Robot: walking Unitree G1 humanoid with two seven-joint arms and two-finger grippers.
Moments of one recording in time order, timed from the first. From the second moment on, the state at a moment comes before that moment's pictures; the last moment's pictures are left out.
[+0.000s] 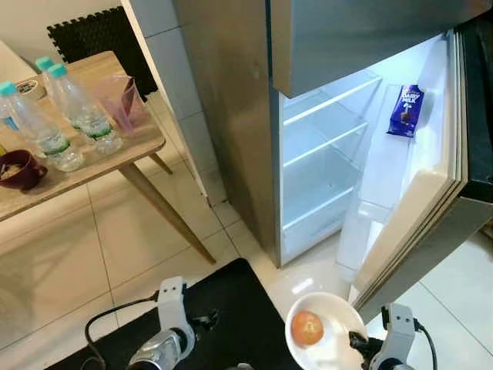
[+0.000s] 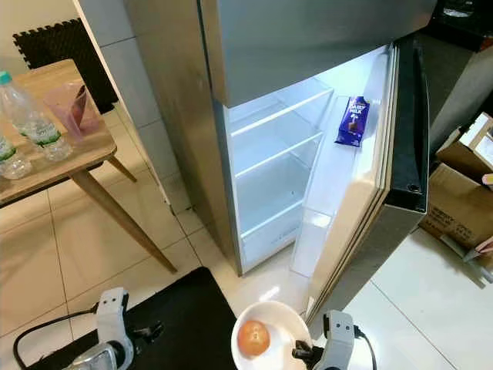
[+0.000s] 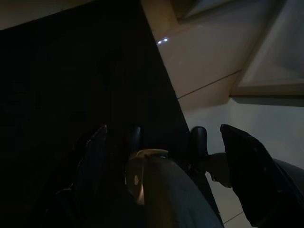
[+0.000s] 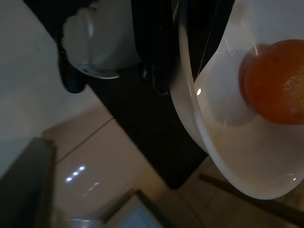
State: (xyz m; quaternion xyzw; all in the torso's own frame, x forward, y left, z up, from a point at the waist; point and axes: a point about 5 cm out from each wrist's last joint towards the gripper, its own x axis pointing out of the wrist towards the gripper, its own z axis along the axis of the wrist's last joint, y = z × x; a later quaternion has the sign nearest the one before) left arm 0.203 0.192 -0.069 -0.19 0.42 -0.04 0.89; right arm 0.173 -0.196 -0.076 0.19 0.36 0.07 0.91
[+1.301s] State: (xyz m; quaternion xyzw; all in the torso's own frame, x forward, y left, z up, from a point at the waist) left arm 0.185 0.192 -0.080 -0.17 0.45 -0.02 0.88; right arm 0.227 -0.275 -0.030 0.28 0.20 -0.23 0.91
